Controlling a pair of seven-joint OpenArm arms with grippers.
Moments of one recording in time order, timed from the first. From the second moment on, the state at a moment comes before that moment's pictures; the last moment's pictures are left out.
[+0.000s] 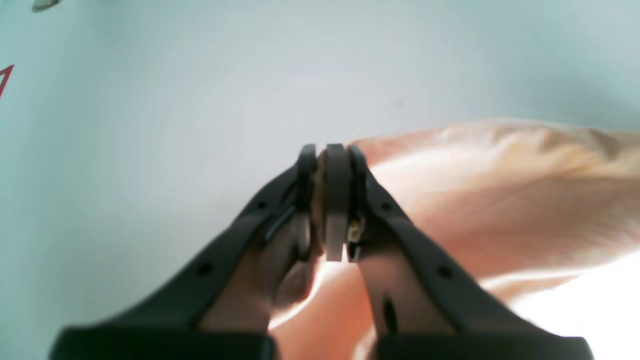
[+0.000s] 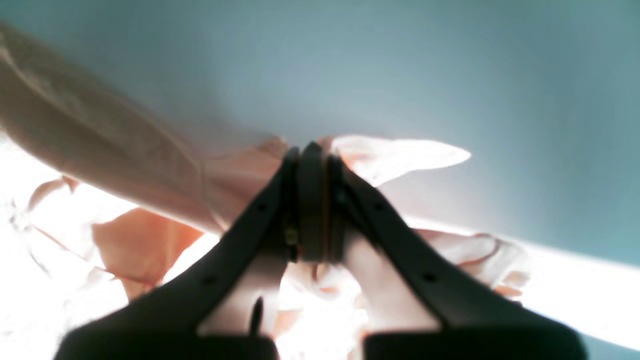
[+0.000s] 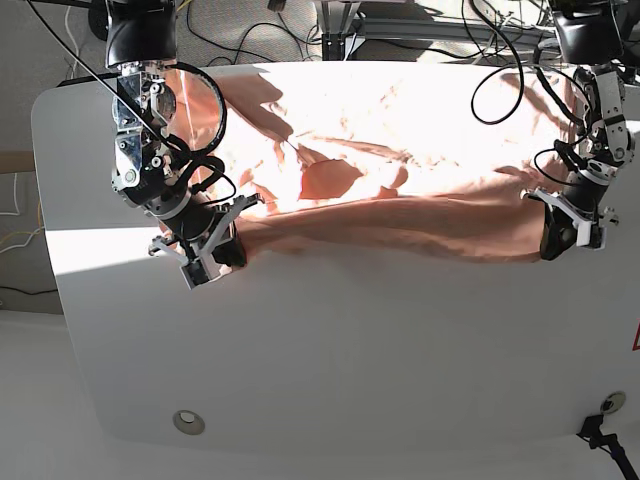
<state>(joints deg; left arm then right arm) 5.0 -24.7 -18.0 73.2 -15.4 -34.5 3.7 -0.1 14.2 -0.4 100.3 21.7 19.9 -45.5</state>
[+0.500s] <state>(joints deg) 23.6 -24.2 -18.8 84.9 -15.4 -34.6 4.0 -14.8 15.3 0.6 110.0 21.8 19.6 -46.2</state>
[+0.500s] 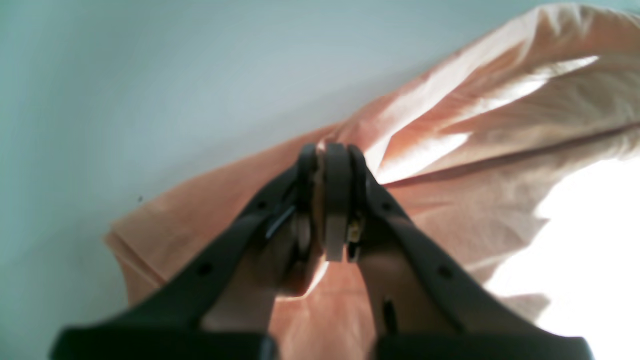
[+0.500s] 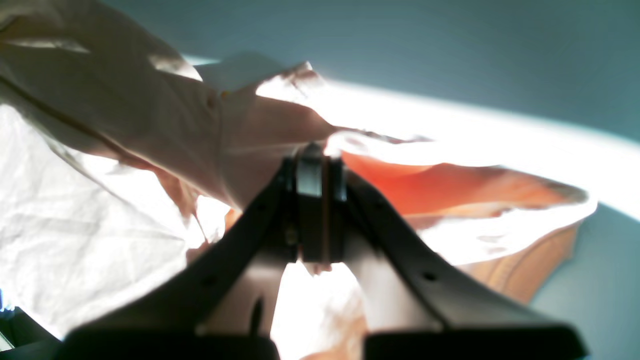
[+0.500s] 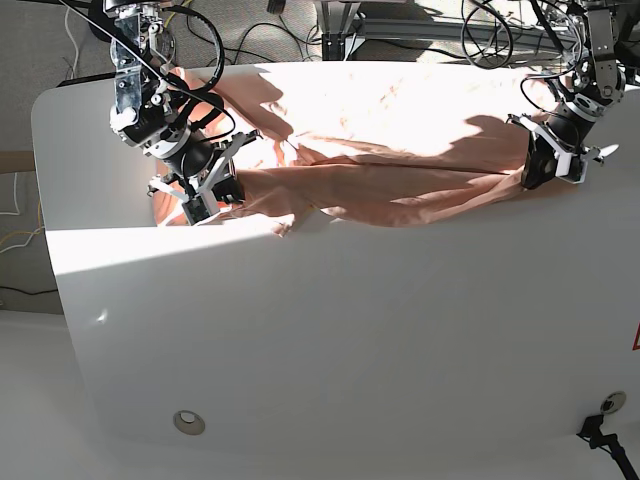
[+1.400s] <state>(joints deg) 26.4 -22.8 -25.7 85.7 -15.3 -42.2 11.2 -22.7 17.6 2.5 111.2 21.7 19.6 -46.0</state>
